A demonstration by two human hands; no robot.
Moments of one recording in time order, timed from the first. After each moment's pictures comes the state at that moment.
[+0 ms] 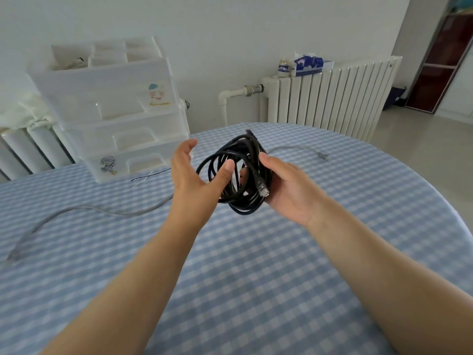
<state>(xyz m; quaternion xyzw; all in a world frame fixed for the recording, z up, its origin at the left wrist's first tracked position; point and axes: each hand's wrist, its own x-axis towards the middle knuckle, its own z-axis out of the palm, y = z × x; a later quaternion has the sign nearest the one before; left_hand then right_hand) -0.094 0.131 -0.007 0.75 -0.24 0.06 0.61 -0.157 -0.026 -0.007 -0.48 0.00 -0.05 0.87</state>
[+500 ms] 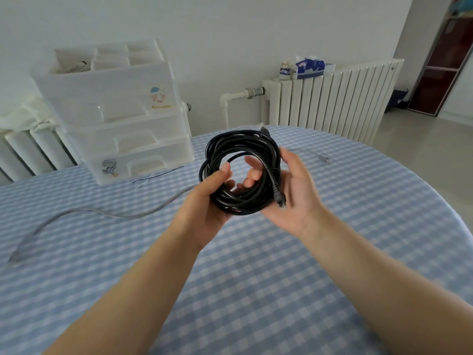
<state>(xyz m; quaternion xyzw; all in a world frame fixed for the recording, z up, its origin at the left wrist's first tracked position) -0.094 0.125 -0.010 0.44 -0.10 -0.33 0.83 -0.160 -0.014 -0.004 -0.34 0.02 -0.03 0.94</state>
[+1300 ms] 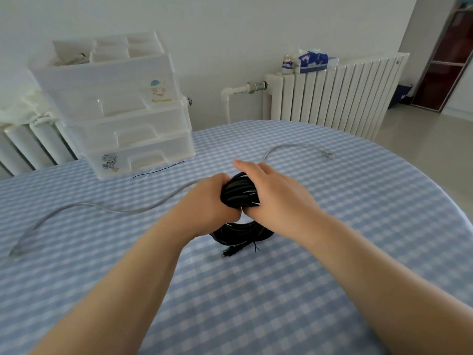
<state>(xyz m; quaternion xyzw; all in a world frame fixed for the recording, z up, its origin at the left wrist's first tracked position) -0.097 0.136 0.003 0.88 -0.32 -0.12 0.34 -0.178 0.001 -0.001 -0.97 0.02 -0.16 0.18</state>
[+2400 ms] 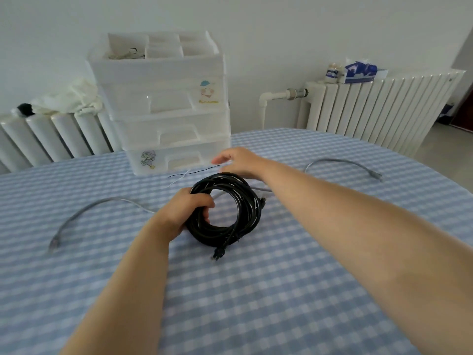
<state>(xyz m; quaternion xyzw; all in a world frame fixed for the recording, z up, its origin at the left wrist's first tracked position) 0.002 0.215 -0.034 0.77 -0.12 -0.22 0.59 0.049 0.031 -0.018 -0.91 -0.05 0.02 0.41</state>
